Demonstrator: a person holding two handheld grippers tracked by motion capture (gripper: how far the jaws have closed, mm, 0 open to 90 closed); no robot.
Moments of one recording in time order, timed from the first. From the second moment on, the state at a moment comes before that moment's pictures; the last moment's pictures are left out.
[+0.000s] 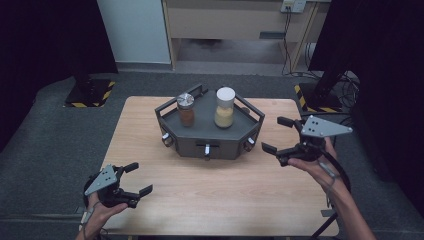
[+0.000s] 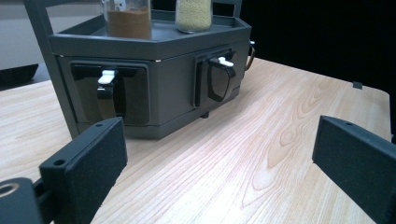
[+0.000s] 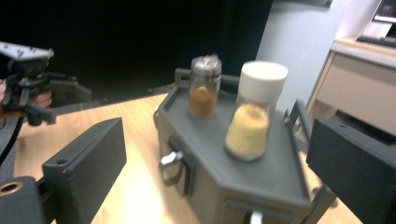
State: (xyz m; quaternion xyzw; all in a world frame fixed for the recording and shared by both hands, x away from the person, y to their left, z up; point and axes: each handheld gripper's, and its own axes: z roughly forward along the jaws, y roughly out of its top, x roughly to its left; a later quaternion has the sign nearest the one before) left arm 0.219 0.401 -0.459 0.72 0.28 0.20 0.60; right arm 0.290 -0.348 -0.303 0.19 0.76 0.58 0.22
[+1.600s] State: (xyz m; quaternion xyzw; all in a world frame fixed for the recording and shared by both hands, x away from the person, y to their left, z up) left arm 0.223 0.396 -0.458 0.73 0.28 0.20 0.60; right arm 0.233 -0.365 -0.454 0.29 0.74 0.56 0.25
